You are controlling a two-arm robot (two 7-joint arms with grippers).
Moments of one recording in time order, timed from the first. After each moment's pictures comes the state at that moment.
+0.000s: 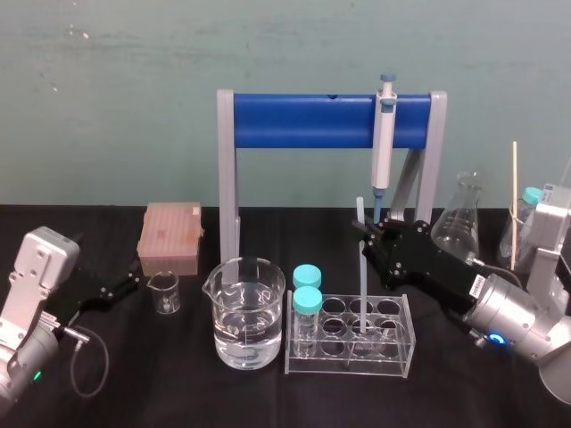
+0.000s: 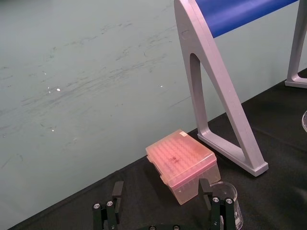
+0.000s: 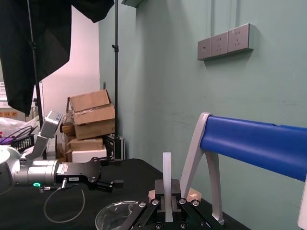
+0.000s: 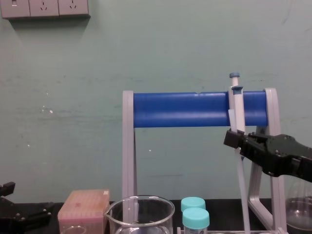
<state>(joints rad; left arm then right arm) -0.20 0.60 0.45 -1.41 -0.25 -0.12 0.03 0.36 0.43 -0.39 -1.25 0.65 -0.32 0.84</state>
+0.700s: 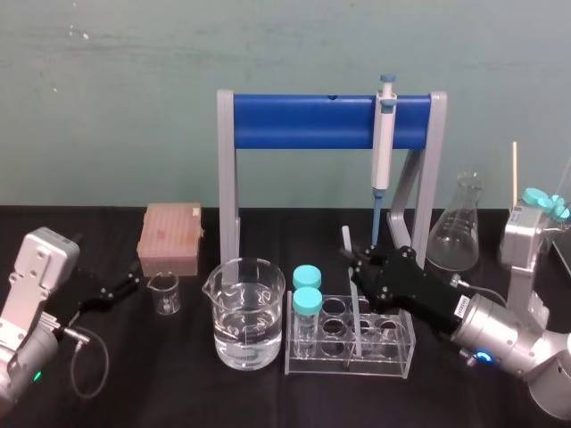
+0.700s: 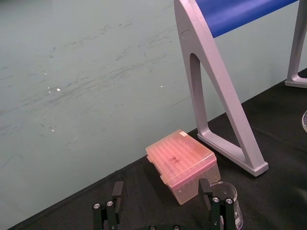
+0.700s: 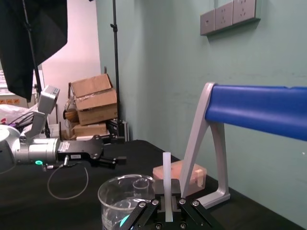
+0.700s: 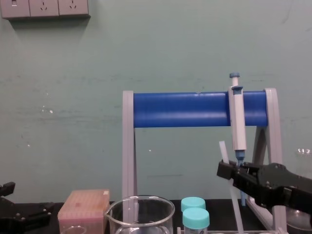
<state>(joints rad) -0.20 0.60 0.45 -1.41 -0.25 -0.12 0.03 0.38 0.42 -0.43 -1.17 0.63 -0.31 0.85</state>
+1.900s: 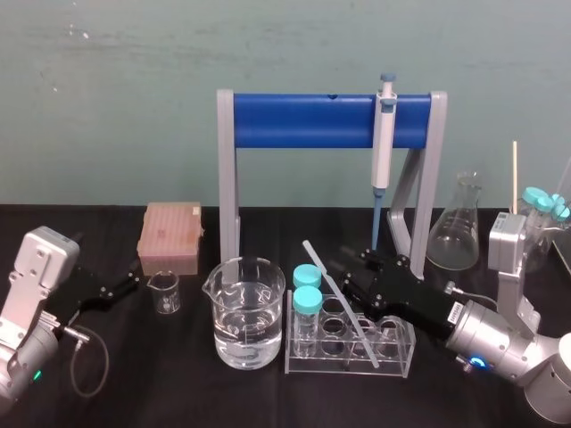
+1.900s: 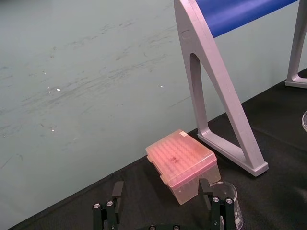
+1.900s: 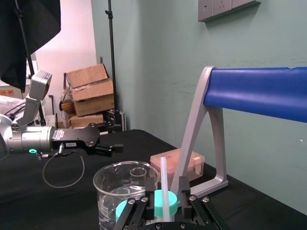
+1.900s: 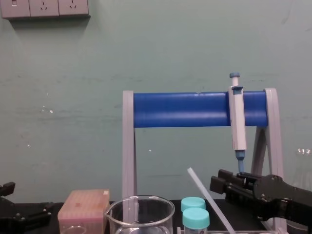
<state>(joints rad) -0.20 0.60 0.45 -1.41 -0.25 -0.12 0.03 0.39 0.41 -0.45 -1.14 0.59 -0.31 0.83</state>
